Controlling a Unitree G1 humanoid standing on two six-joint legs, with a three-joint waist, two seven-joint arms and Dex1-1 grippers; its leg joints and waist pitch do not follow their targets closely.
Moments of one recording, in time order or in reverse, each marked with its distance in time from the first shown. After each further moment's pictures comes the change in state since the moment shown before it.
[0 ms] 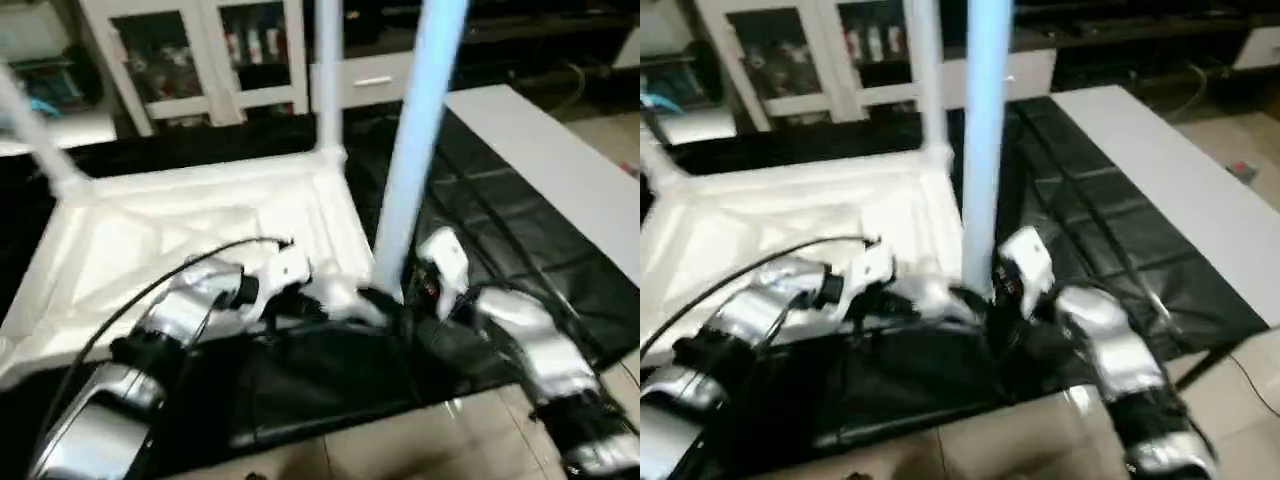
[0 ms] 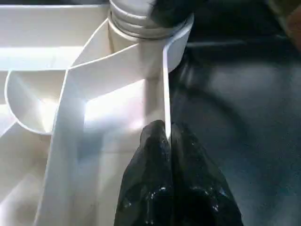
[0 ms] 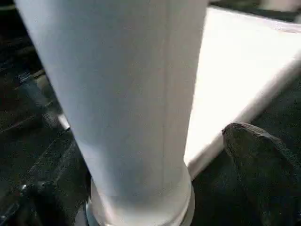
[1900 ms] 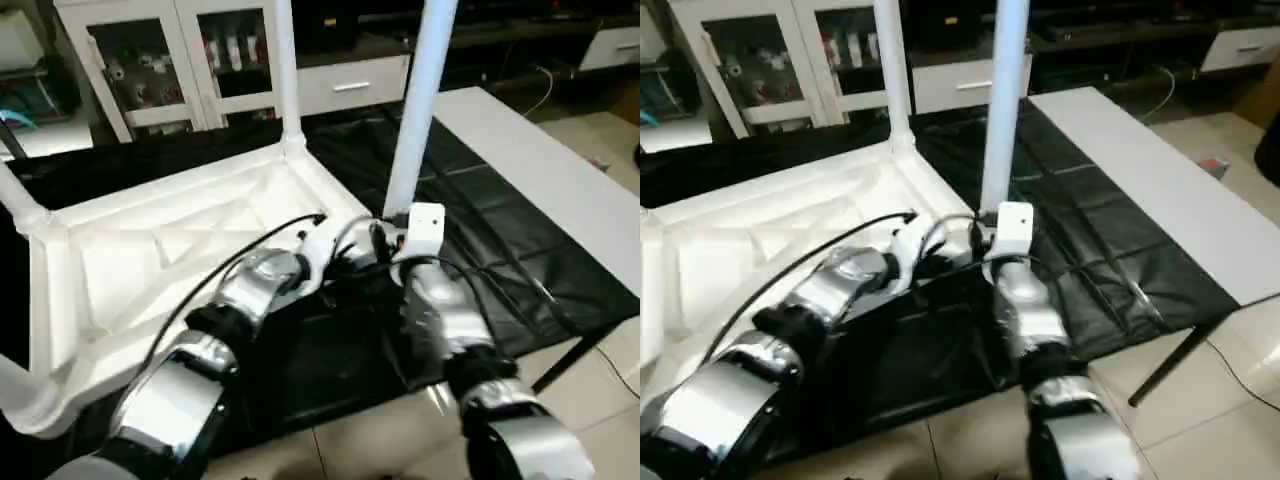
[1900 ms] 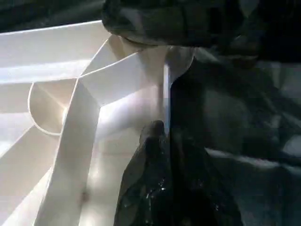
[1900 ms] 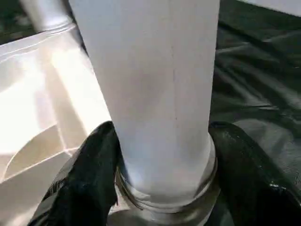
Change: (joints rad) left arm -0.237 -0.288 0.073 0.409 0.075 -0.002 0.646; right arm -0.312 0.456 -0.251 0.547 -0.095 -0.174 -1.058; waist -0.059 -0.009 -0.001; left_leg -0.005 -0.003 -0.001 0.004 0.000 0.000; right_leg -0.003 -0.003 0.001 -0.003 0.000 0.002
